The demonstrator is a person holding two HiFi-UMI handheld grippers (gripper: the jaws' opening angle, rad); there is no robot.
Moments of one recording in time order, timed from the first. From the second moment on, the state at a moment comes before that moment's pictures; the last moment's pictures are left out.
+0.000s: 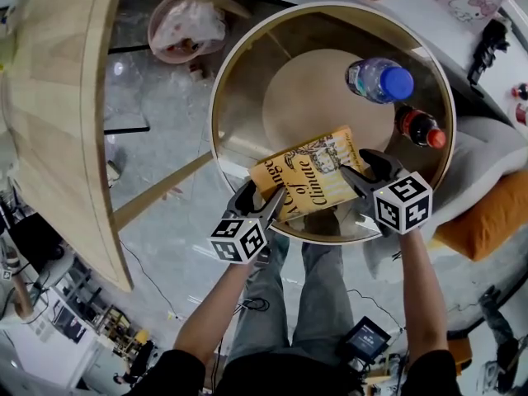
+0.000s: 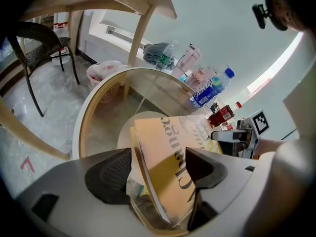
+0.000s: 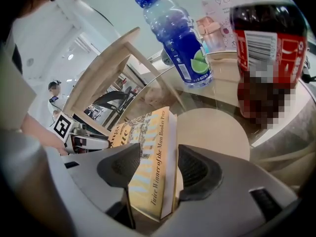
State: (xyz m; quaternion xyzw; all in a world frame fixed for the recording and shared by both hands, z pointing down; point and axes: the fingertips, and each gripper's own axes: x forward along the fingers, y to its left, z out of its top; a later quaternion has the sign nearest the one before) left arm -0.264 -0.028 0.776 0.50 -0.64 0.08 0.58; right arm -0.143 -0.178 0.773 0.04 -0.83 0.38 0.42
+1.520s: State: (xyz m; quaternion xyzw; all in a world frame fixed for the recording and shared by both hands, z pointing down) left arm -0.314 -0.106 0.536 0.62 -0.64 -0.01 0.45; right arm -0.150 -0.202 0.520 0.20 -0.90 0.27 0.28
